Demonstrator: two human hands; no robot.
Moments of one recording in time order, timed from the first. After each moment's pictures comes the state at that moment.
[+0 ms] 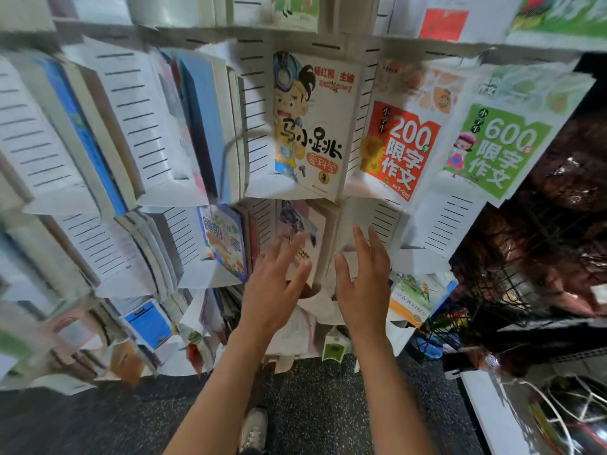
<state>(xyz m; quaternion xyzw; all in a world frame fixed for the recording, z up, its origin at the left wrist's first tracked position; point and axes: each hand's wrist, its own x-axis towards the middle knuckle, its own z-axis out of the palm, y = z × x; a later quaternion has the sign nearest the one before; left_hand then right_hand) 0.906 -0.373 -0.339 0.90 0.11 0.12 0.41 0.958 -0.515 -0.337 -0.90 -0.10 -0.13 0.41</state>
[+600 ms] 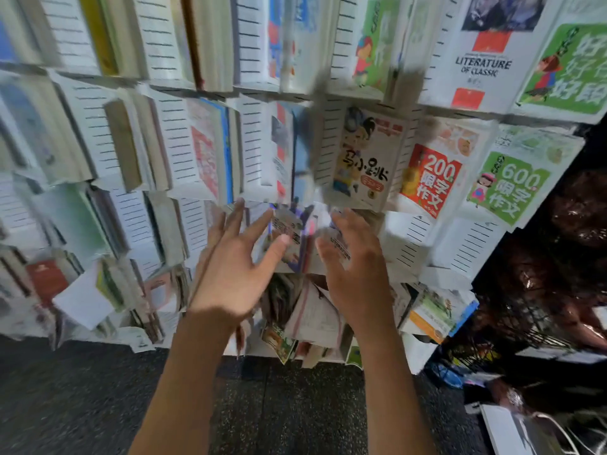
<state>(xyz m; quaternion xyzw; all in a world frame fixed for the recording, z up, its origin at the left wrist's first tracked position) 0.707 -0.316 -0.158 0.91 0.22 0.16 0.32 0.796 -0.468 -0.173 -0.86 -0.26 -0.06 0.44</state>
